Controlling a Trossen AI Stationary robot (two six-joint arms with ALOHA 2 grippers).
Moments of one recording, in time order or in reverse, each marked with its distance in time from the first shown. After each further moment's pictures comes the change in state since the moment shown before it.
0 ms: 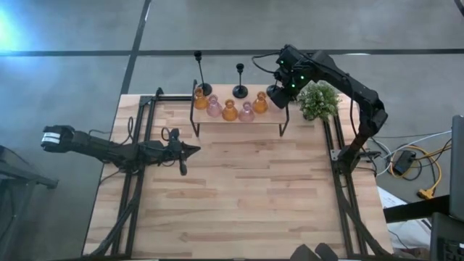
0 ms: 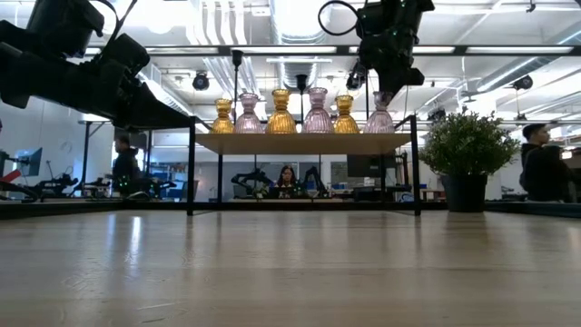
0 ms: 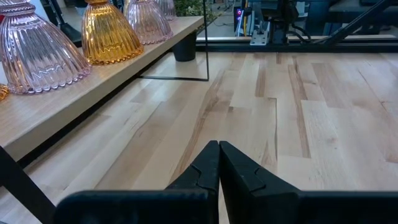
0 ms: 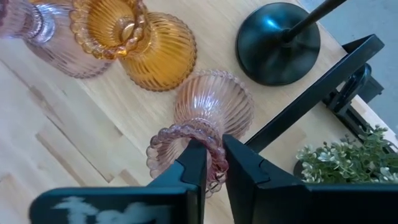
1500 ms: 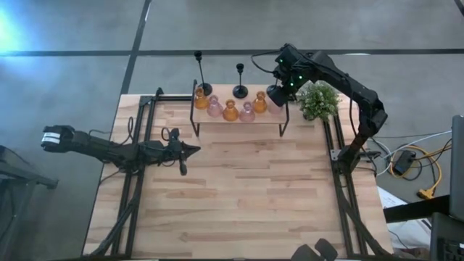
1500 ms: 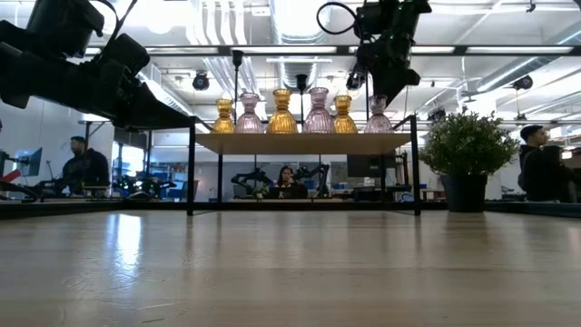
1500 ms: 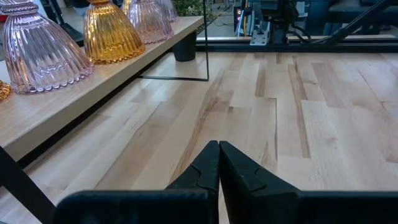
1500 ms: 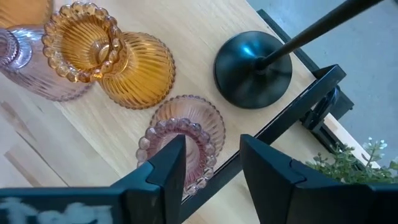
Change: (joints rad) left arm 0.000 0.000 0.000 0.000 0.000 0.000; right arm 0.000 -0.005 -0.003 0.070 0.065 -0.027
